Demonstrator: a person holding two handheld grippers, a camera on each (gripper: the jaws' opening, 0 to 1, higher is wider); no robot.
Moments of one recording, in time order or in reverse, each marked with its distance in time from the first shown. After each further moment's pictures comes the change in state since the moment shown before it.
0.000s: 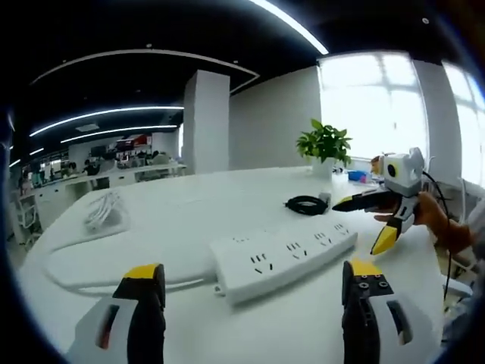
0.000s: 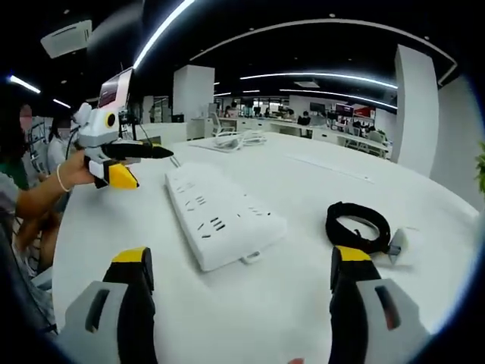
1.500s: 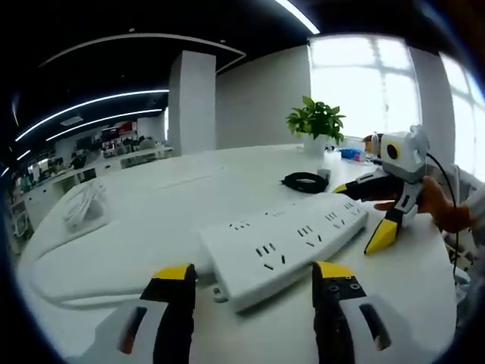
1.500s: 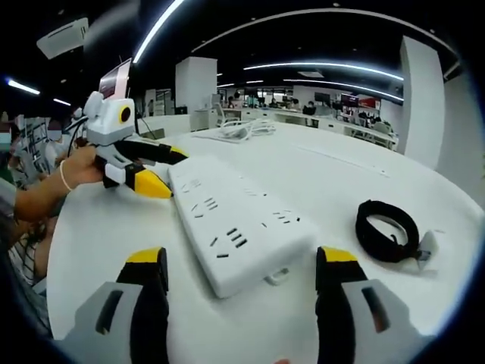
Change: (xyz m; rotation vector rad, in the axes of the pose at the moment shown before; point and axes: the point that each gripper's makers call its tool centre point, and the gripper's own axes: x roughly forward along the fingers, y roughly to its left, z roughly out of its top) left arm 0.027 0.008 -0.019 0.041 0.126 -0.058; right arm 0.036 0.015 -0.002 0.016 0.049 0.035
